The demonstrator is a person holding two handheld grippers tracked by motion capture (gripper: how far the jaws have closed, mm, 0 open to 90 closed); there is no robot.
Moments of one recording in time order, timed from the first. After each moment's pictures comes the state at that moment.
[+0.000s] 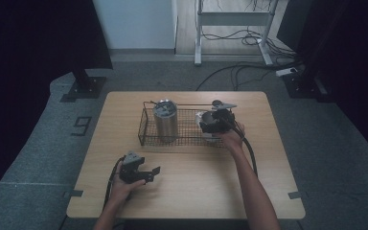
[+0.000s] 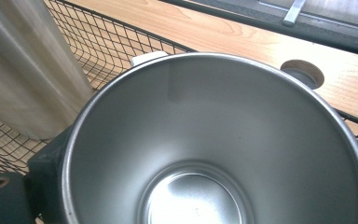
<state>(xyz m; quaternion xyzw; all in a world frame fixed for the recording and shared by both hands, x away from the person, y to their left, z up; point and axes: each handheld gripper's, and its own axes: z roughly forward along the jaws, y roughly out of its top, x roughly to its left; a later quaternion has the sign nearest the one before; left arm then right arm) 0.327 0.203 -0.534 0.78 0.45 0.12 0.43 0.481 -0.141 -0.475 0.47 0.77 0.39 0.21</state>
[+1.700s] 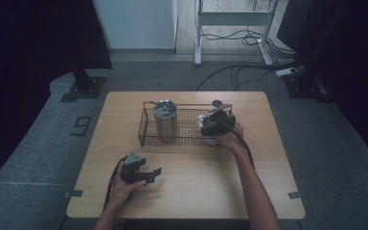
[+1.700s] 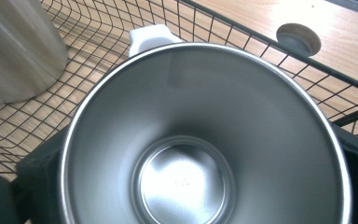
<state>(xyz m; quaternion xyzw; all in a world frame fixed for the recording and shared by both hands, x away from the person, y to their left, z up) 0.327 0.200 -0.535 0.78 0.44 0.11 0.42 0.483 -0.136 -0.484 0.47 0.80 0.31 0.21</state>
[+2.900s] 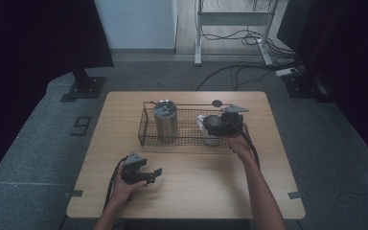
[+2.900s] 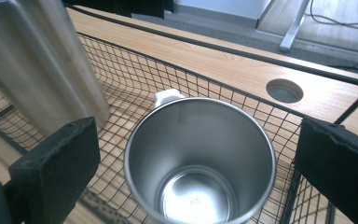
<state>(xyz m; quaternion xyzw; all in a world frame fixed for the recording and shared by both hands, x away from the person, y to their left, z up) 0.326 0.198 -0.535 0.78 0.44 0.10 0.43 0.449 -0.163 -0.456 0.45 0.74 0.44 0.23</state>
